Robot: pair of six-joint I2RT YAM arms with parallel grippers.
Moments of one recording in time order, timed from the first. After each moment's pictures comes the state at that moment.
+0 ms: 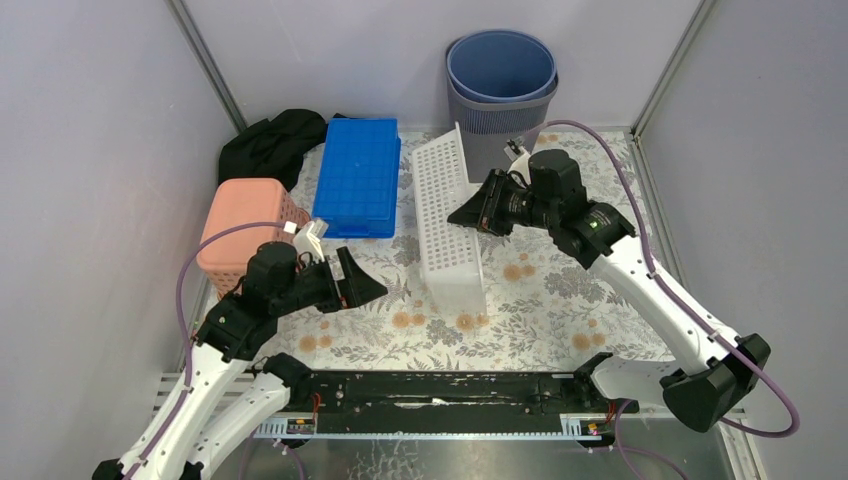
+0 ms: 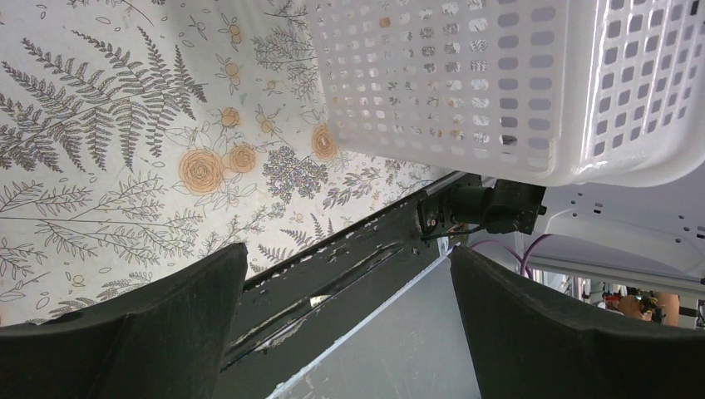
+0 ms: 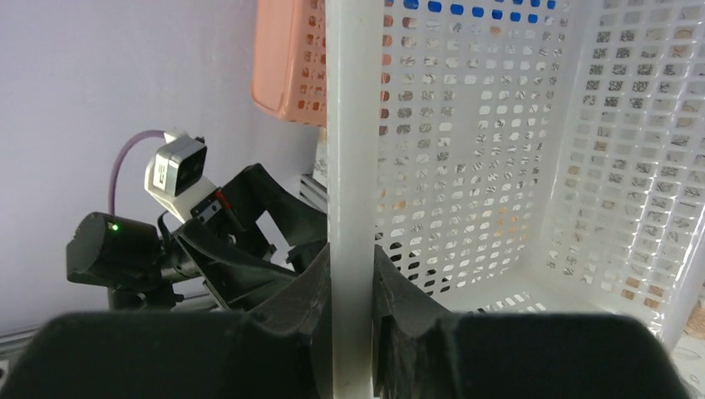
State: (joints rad) left arm -0.48 0.60 0.79 -0.74 0.38 -0.73; right arm 0.60 1.22 1.29 -0.54 -0.37 0.91
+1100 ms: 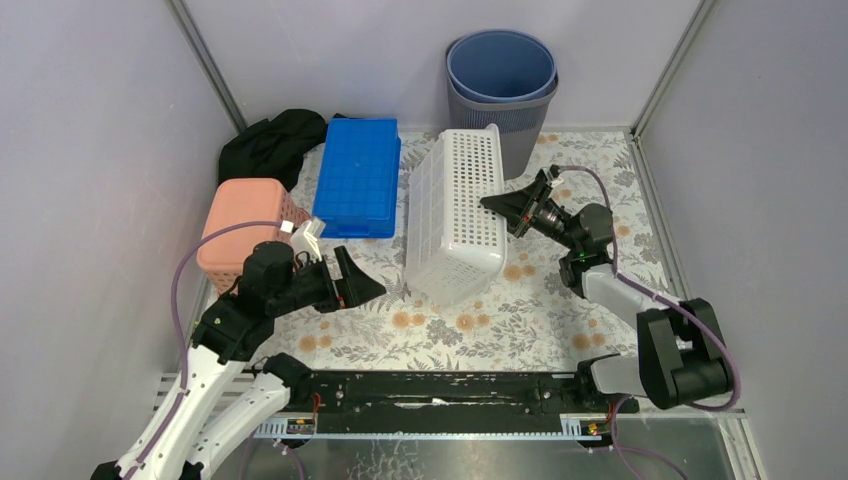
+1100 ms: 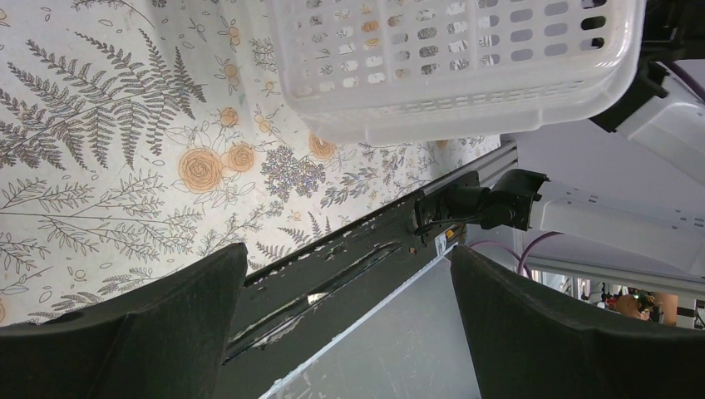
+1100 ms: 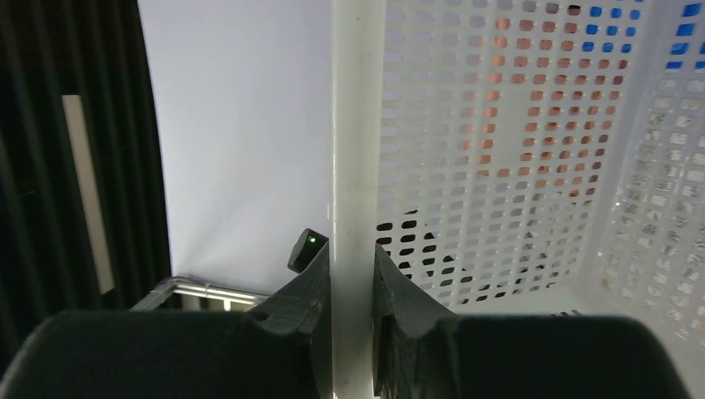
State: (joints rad) left arm -0.48 0.60 0.82 -0.77 0.37 -0.73; right arm 0.24 1.29 0.57 0.98 -0.79 1.75
